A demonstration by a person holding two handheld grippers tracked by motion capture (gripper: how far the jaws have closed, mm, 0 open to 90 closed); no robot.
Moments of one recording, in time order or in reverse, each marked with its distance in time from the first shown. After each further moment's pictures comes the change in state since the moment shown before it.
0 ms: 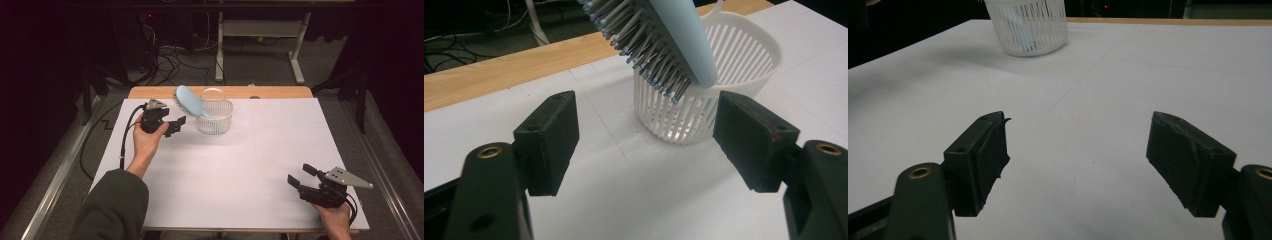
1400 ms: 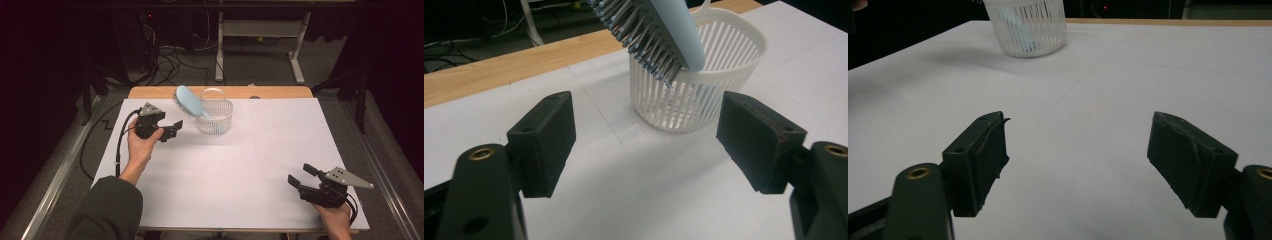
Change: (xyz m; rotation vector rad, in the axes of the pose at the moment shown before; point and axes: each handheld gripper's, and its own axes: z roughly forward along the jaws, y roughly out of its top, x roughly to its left) left arm 0.000 -0.013 -0.016 -0.020 -0.020 0.015; right arm 0.000 0.000 -0.001 -0.003 -0.003 0.004
